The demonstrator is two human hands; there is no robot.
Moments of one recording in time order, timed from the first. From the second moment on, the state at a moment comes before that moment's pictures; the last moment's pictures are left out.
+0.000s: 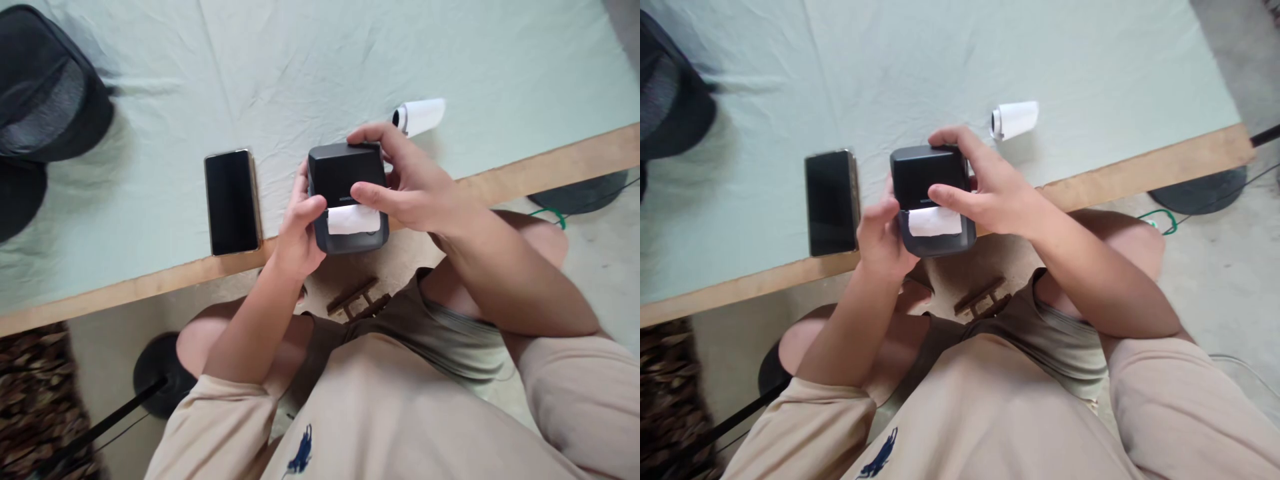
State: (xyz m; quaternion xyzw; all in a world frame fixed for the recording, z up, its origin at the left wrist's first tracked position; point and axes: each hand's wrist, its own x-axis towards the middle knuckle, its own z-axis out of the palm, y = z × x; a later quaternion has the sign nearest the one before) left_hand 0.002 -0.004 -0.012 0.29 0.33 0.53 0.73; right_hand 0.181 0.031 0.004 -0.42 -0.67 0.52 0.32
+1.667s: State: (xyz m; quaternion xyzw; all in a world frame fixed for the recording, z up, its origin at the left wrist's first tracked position) left_hand 0.006 -0.001 -0.012 0.30 0.38 0.52 0.71; right_hand 0.247 0.049 0.059 -0.52 -0.58 0.43 0.46
